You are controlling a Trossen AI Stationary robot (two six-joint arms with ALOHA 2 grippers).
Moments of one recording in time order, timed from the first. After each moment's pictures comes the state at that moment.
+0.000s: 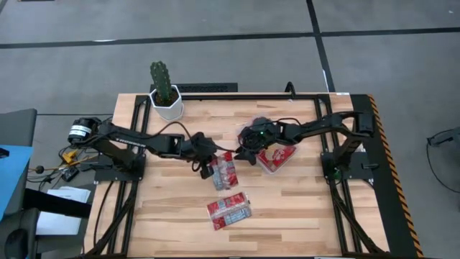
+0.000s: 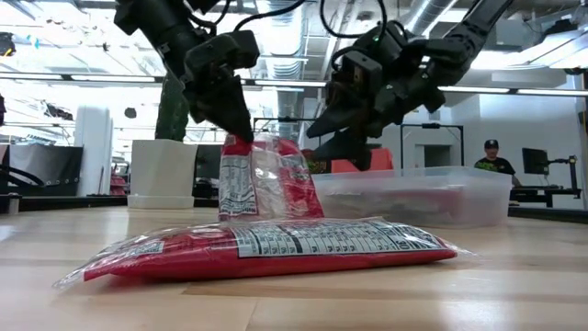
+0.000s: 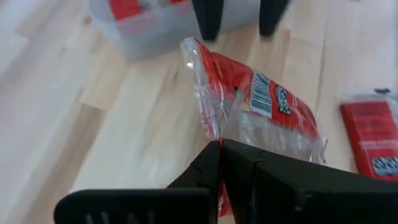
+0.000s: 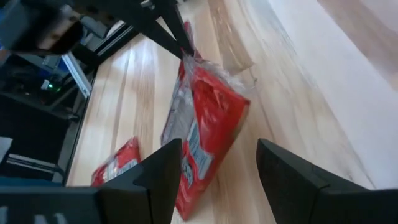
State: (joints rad) left arm -0.03 1.45 0.86 -0.18 -0.22 -0.26; right arm -0.22 1.69 0.81 0.35 -0.44 0.45
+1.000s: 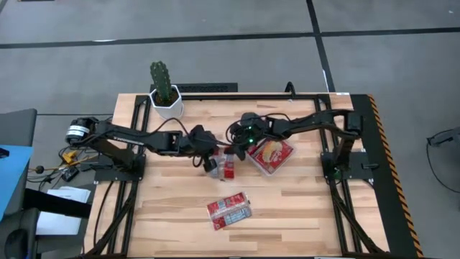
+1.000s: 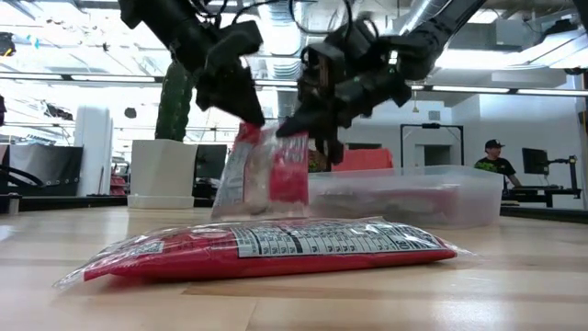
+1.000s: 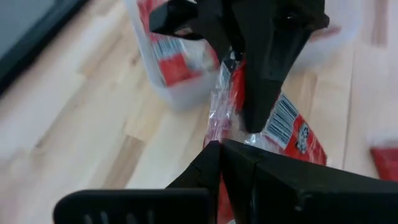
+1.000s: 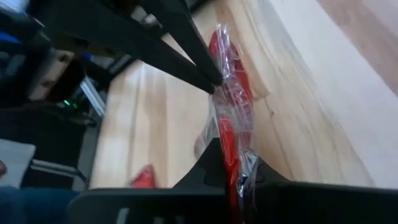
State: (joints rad) left arm -0.01 1.42 0.88 -0.12 -0.33 -0.22; right arm -0.23 1.81 1.03 0.26 -0.50 0.50
